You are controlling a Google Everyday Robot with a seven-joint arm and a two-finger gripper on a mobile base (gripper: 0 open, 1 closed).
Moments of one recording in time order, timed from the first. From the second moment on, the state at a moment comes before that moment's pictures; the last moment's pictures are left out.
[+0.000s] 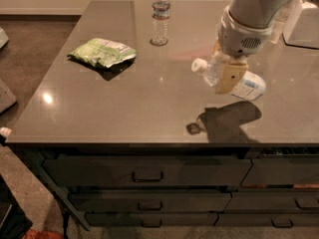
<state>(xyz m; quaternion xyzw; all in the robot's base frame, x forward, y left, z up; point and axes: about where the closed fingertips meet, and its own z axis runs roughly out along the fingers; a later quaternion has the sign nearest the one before) 0.539 -0.157 0.932 -0.70 0.70 -0.03 0.12</state>
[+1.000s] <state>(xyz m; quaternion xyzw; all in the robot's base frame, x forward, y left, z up) 0.519 -0.144 0.898 -0.81 0.58 -0.07 0.10</state>
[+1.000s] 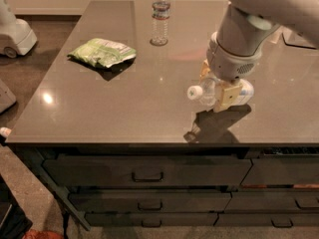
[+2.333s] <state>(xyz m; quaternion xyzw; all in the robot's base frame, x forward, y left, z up) 0.513 -0.123 0.855 -0.82 0.56 -0.04 0.08</state>
